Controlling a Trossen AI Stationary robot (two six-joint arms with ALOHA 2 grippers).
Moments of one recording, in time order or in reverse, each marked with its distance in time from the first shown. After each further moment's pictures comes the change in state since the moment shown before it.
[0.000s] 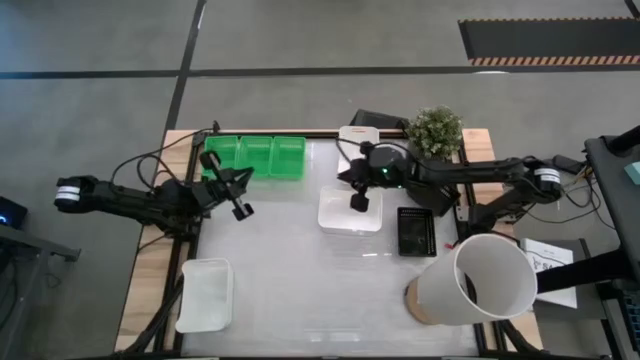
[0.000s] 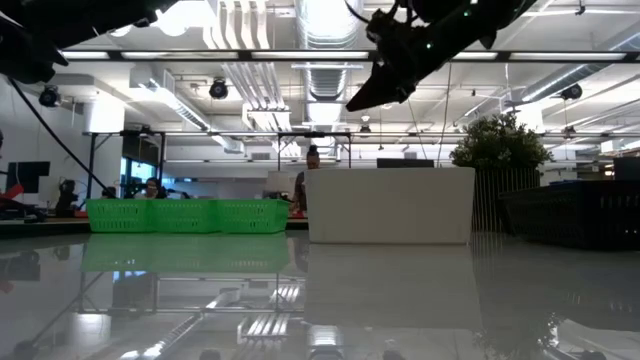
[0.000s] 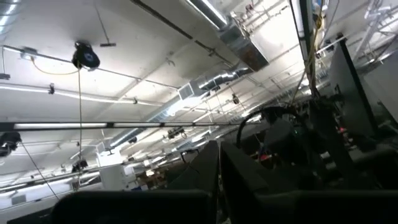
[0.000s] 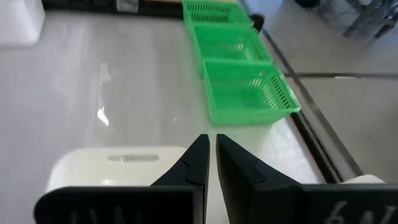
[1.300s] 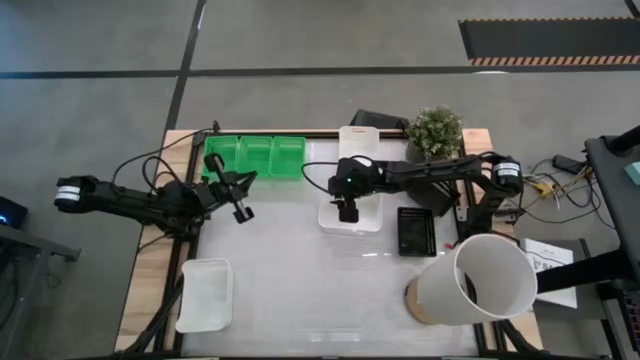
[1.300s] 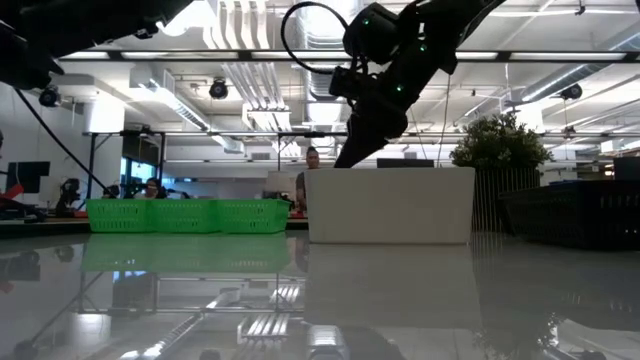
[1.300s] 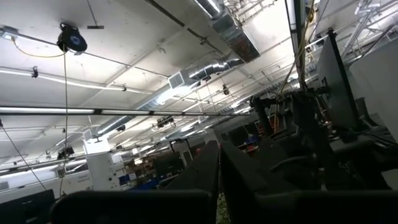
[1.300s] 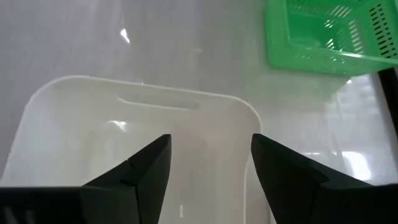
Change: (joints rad) left arm -0.002 0.001 -0.034 -0.023 0.001 -0.059; right arm 0.019 0.287 0.183 -0.224 -0.055 -0.064
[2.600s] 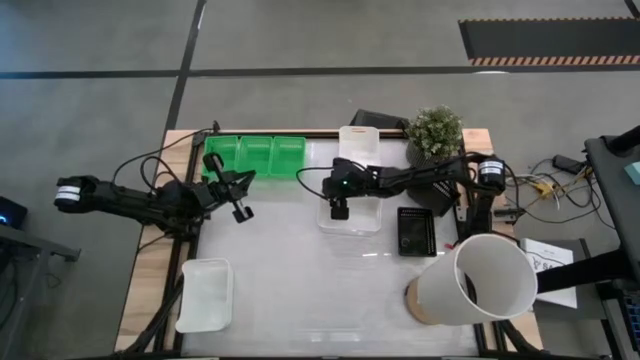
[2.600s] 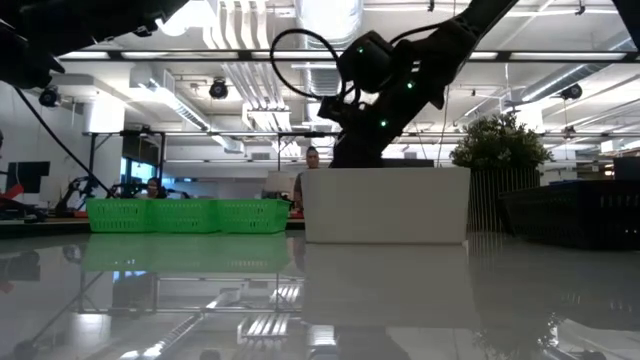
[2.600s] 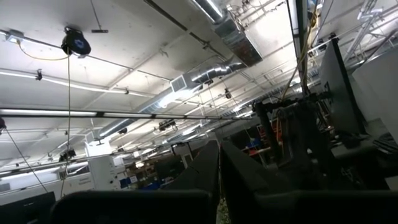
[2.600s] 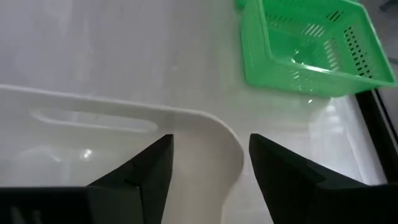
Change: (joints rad) left arm 0.000 0.001 0.005 0.017 0.000 0.000; right arm -0.023 0.109 -0.062 0.290 0.068 -0.072
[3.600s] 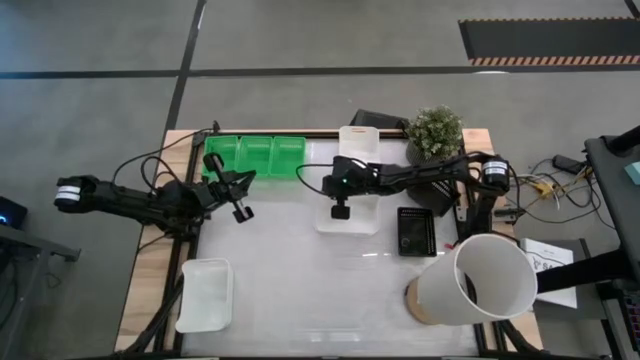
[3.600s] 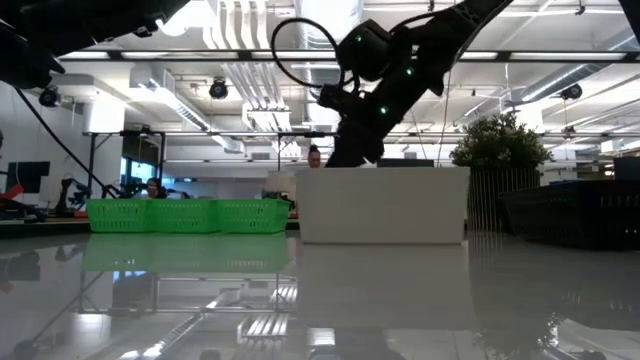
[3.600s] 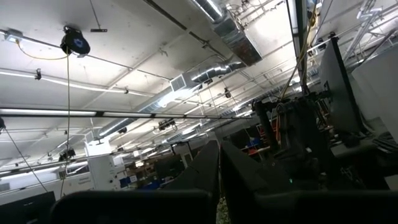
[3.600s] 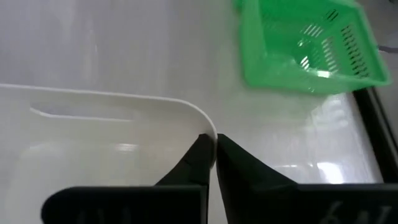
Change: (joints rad) left arm 0.000 0.003 -0.001 -0.001 0.000 0.000; right arm 0.003 -0.034 0.045 -0.087 -0.004 0.046
